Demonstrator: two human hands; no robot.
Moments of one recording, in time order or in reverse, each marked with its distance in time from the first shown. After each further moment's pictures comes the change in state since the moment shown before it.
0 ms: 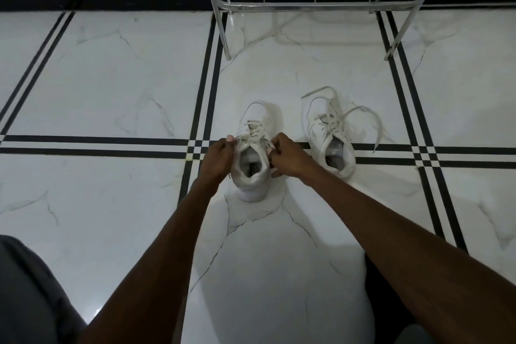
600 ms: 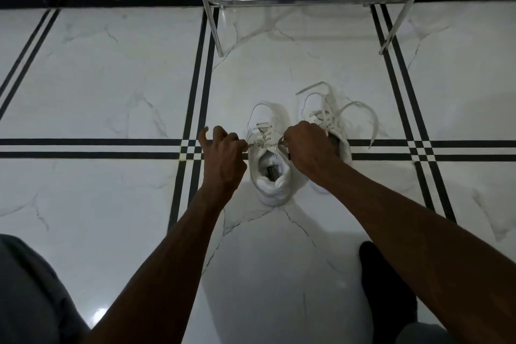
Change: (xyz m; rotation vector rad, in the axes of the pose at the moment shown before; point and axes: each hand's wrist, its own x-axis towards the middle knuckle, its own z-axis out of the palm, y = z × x) left_hand -0.008 0.006 0.023 1.147 0.313 0.571; right_hand -0.011 -0.002 -0.036 -1.050 0.302 -0.271
